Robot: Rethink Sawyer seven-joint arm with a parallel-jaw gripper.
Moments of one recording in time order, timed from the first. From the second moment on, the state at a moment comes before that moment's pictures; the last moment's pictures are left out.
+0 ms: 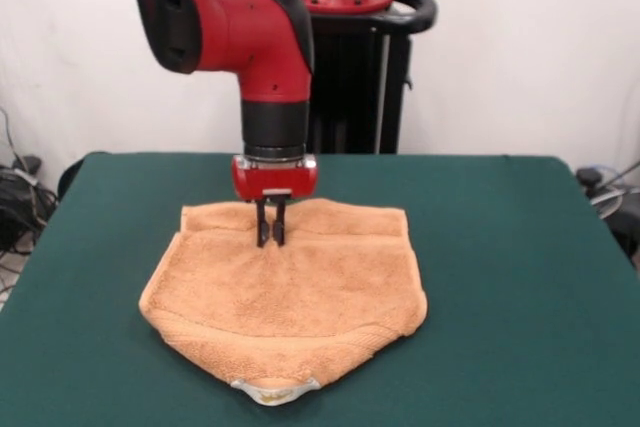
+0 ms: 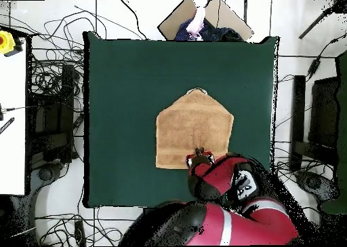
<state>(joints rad) -0.40 -0.45 -0.01 1.79 -1.13 -0.14 2.25</state>
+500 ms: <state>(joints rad) -0.40 -0.45 -0.02 1.81 -1.12 -0.13 2.25</state>
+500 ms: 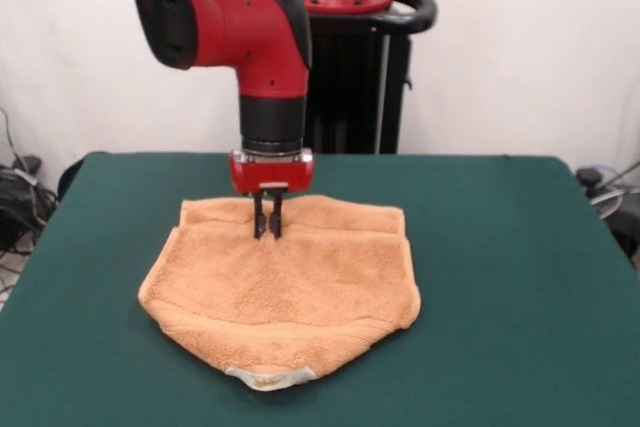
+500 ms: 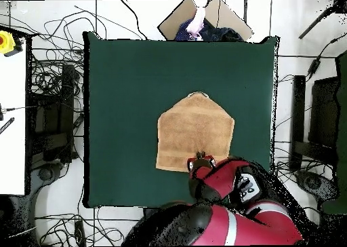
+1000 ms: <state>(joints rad) -0.30 -0.42 -0.10 1.82 -1.11 -0.14 2.25</state>
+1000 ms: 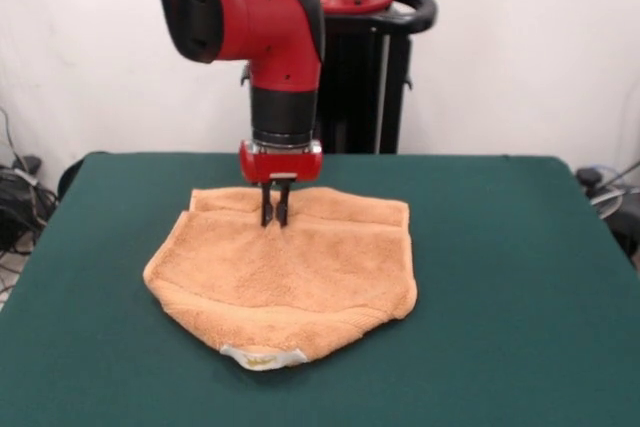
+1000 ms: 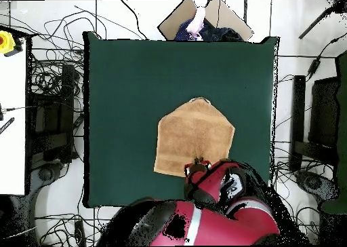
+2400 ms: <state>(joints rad) -0.20 -0.33 -0.27 1.85 -1.06 -0.34 2.25</state>
